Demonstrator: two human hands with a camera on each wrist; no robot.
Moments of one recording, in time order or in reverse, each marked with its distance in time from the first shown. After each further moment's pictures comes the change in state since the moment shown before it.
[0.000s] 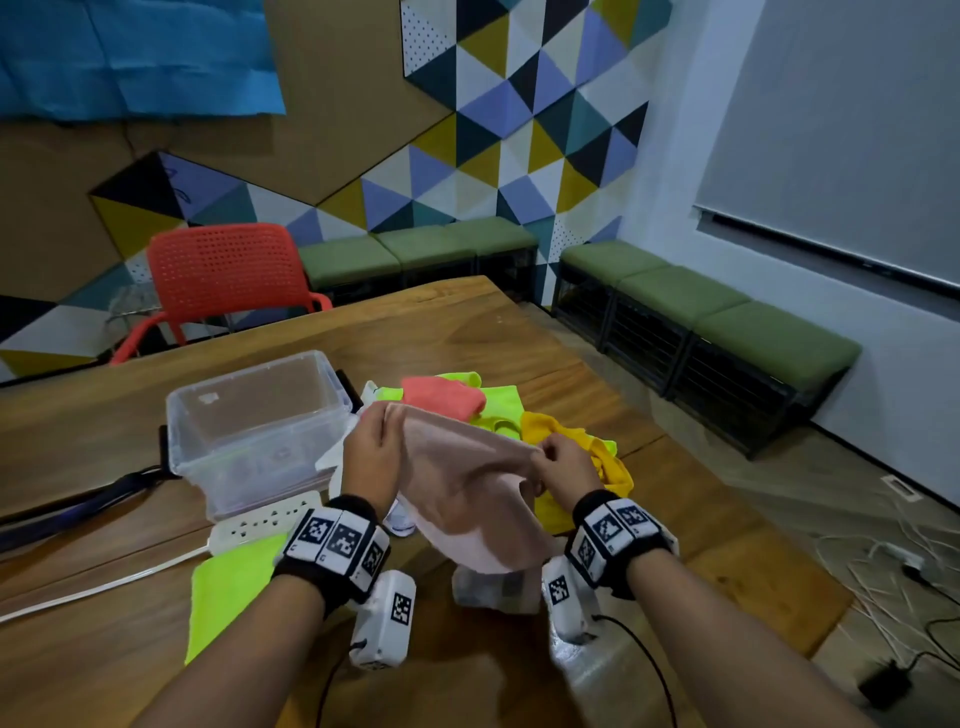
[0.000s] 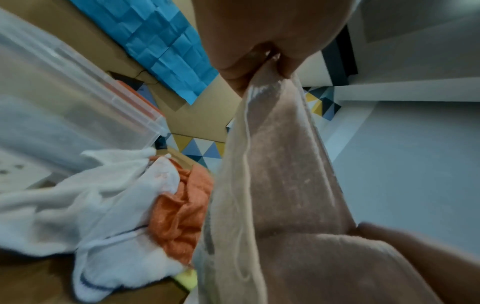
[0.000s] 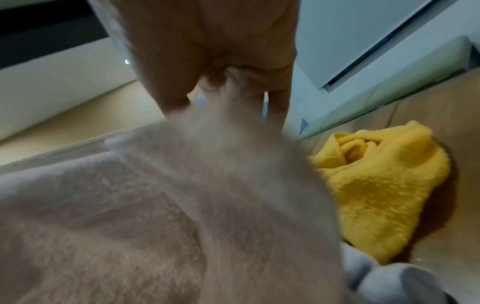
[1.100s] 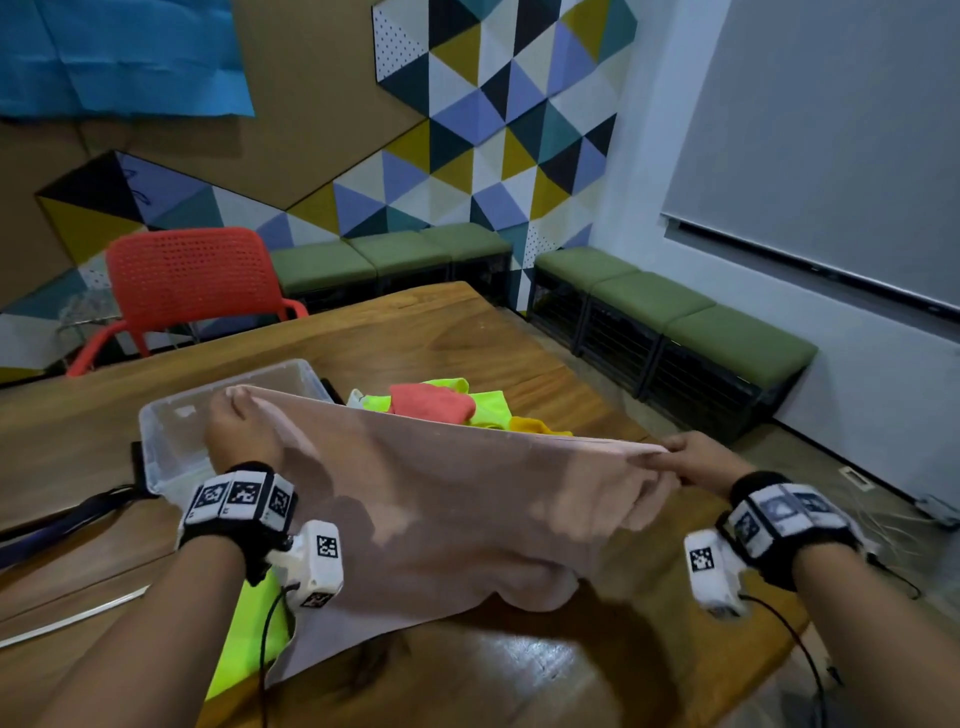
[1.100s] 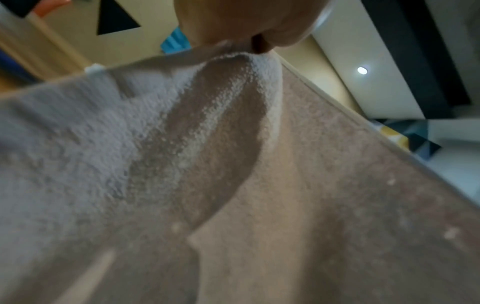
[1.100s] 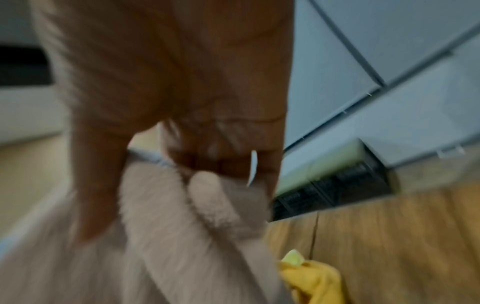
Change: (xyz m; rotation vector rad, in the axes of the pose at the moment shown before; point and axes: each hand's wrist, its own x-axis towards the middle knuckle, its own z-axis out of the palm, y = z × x) left_hand 0.063 -0.026 -0.080 0.088 0.432 -0.353; right_hand -0.011 0.044 -0.133 -0.050 -0.126 0.271
